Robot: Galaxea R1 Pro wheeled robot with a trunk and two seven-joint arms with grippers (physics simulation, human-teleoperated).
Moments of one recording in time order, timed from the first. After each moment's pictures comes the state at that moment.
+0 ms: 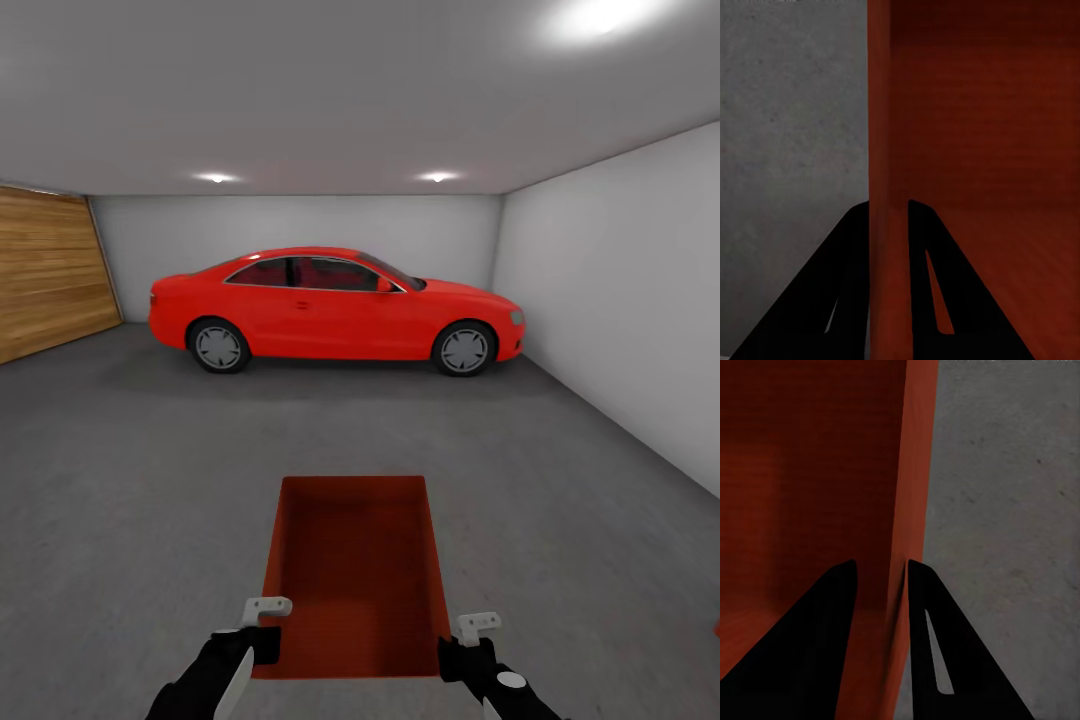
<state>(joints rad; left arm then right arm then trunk) -0.43 -0.10 0.04 -0.58 -0.03 0.39 0.08 -0.43 0.03 0.13 -0.37 -0.07 -0.04 0.08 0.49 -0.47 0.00</state>
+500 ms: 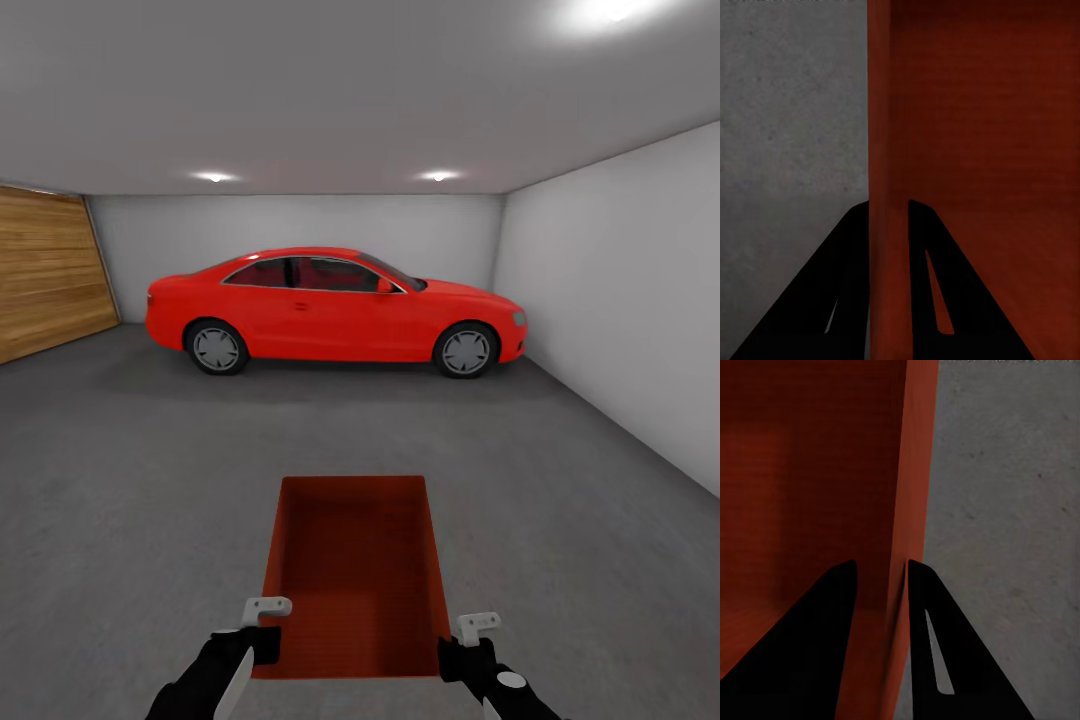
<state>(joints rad) -0.43 -0.10 0.04 -0.58 -0.03 0.39 0.08 -0.43 0.03 0.13 -0.37 -0.07 -0.04 0.08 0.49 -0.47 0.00</state>
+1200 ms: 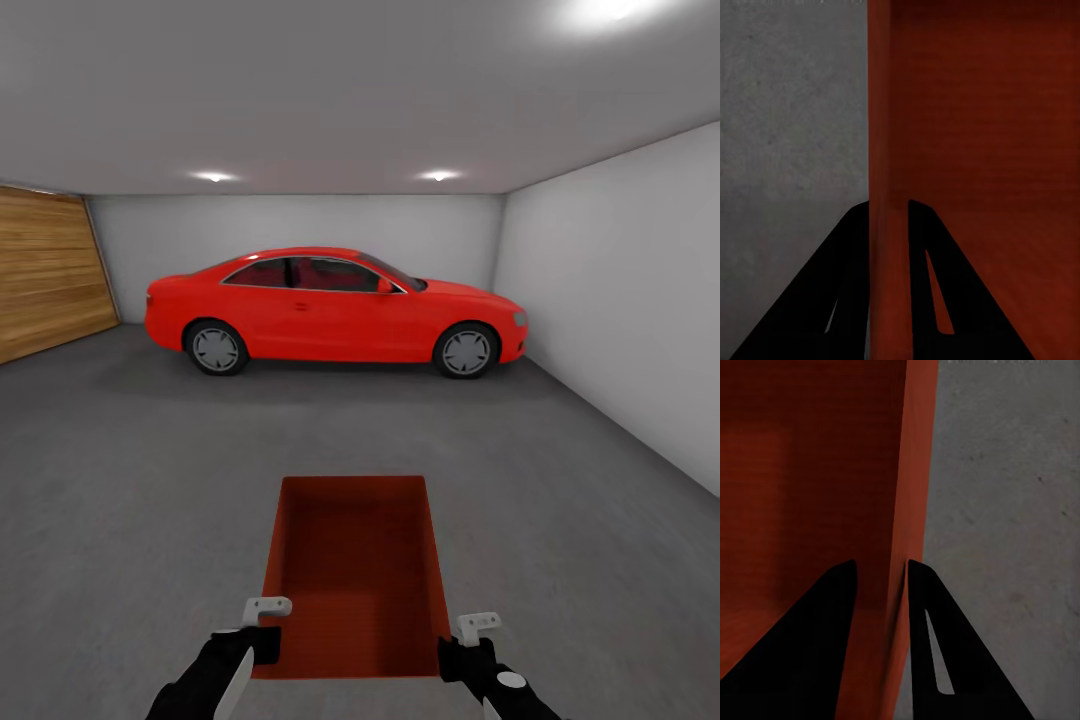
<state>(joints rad) -0.43 -0.10 0.04 -0.58 -0.03 0.39 0.08 -0.43 0.03 0.13 -0.37 -0.07 -0.04 0.08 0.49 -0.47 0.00</state>
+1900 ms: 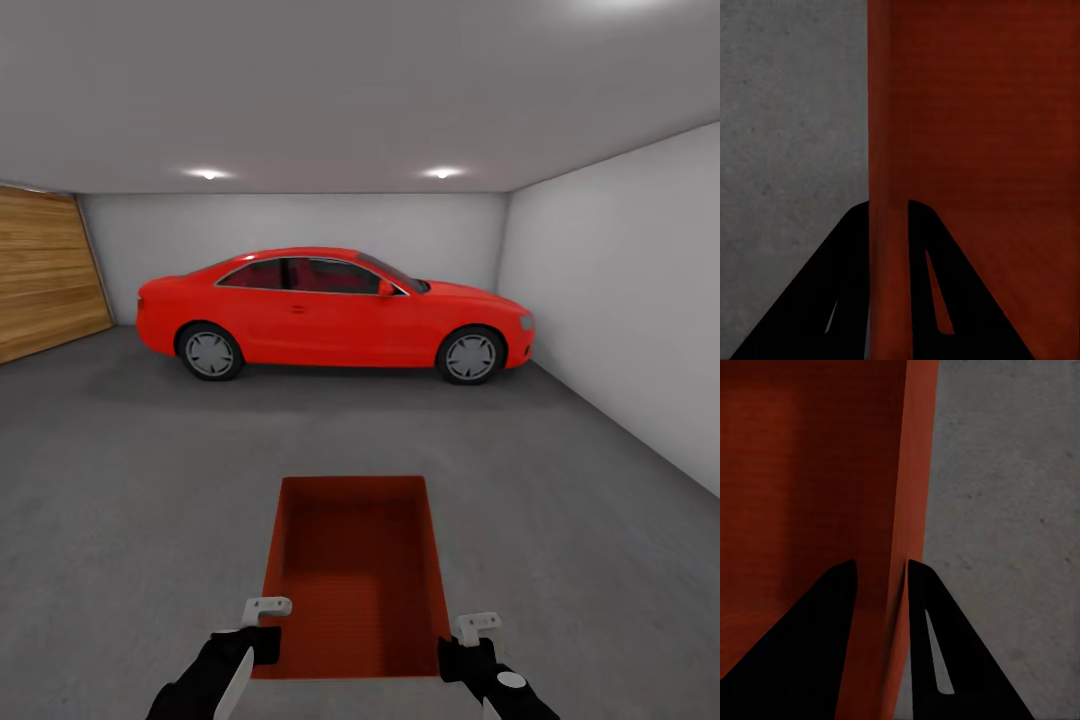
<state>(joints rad) -0.43 -0.10 0.04 -0.58 -0.03 0.39 0.08 -0.43 0.03 0.13 -0.37 -0.07 -0.04 0.08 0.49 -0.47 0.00</state>
